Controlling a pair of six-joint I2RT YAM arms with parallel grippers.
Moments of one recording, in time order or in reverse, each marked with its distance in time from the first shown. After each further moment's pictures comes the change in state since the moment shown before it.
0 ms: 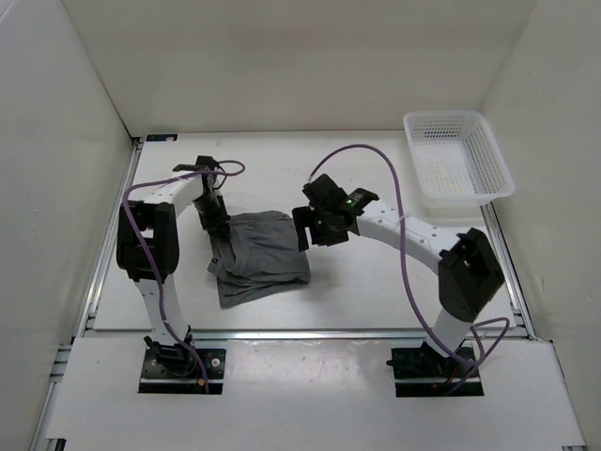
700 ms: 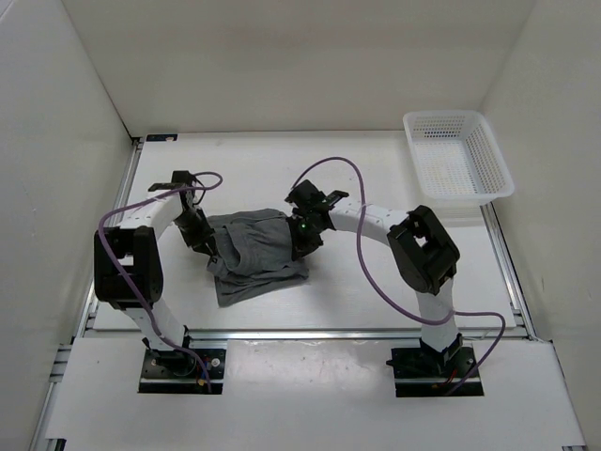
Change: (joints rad) left arm 0.123 -0.236 -0.257 0.039 0.016 -0.049; right arm -0.017 0.365 0.137 0.100 -0.287 -0.056
